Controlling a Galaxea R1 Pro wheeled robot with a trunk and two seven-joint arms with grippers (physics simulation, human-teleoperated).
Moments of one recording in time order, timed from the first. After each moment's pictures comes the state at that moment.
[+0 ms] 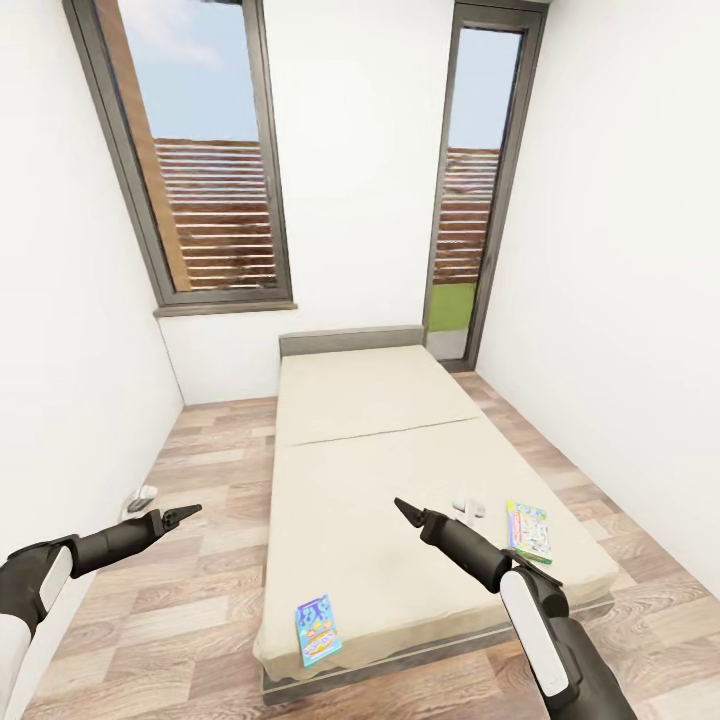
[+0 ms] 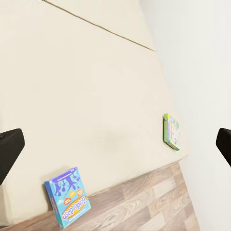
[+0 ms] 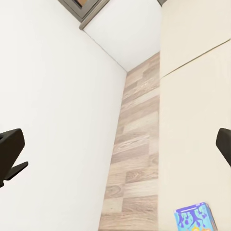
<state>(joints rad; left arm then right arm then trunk) -0.72 0.37 0.47 -0.49 0.01 0.55 -1.02 -0.33 0.03 0.01 -1.29 -0.56 0.51 0.40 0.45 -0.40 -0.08</state>
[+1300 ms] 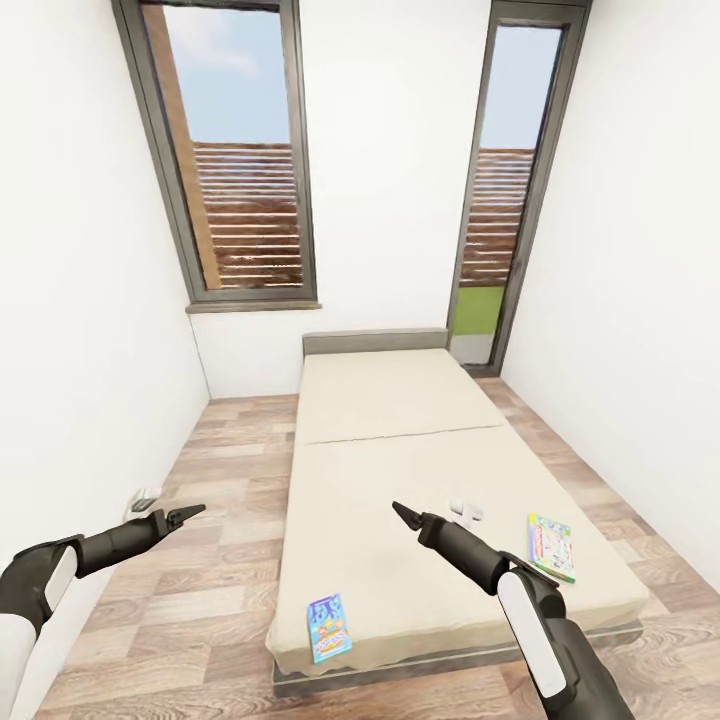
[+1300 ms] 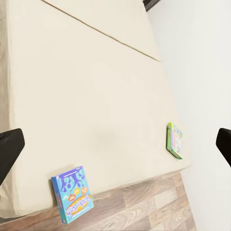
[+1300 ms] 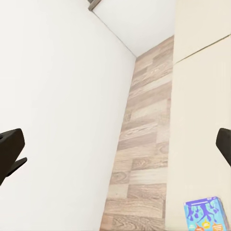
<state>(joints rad) -0.72 0.35 0.47 -0.49 0.01 0.55 -1.02 -0.33 0.03 0.02 -1.28 -0.56 0.51 0.39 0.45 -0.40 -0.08</state>
